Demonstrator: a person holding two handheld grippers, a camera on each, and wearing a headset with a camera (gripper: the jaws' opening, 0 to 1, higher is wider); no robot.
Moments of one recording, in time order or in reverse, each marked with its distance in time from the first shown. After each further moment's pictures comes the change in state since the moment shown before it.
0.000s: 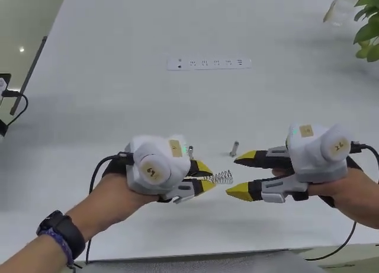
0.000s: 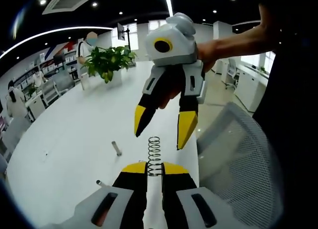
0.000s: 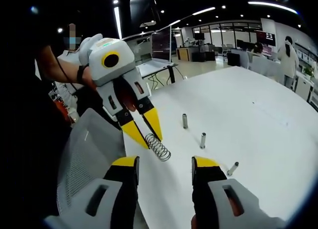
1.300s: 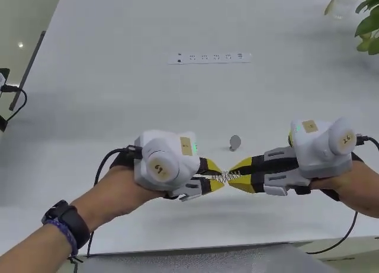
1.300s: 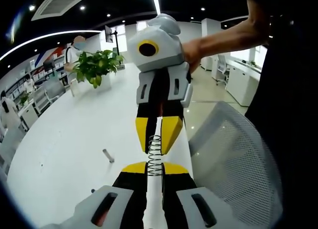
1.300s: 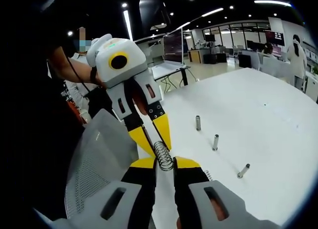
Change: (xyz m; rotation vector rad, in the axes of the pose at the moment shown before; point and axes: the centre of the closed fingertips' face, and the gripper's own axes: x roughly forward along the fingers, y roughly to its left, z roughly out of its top) left arm 0.006 -0.015 0.010 0.064 -0.002 -0.068; right arm -0.004 0.020 0.003 -0.010 -0.016 0.110
